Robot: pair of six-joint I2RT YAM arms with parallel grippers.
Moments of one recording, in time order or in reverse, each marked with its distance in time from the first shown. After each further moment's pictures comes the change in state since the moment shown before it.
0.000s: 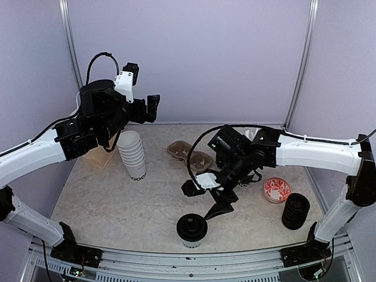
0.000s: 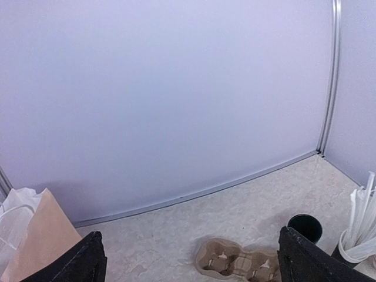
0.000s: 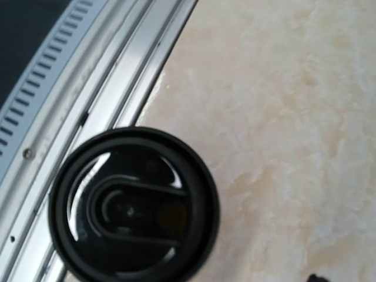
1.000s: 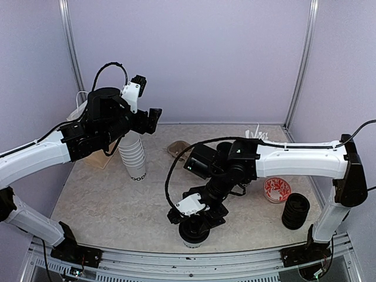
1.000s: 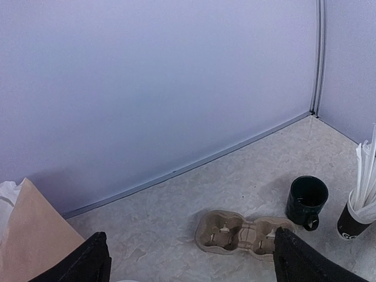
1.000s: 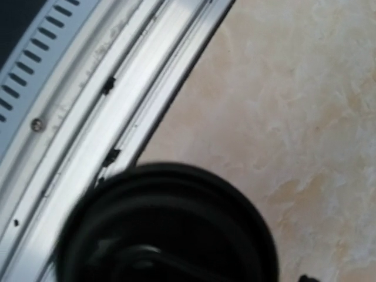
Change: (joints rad) left arm 0.069 0.026 -0.056 -0.050 0.140 0.033; right arm 0.185 0.153 0.135 -0.128 0.202 -0.043
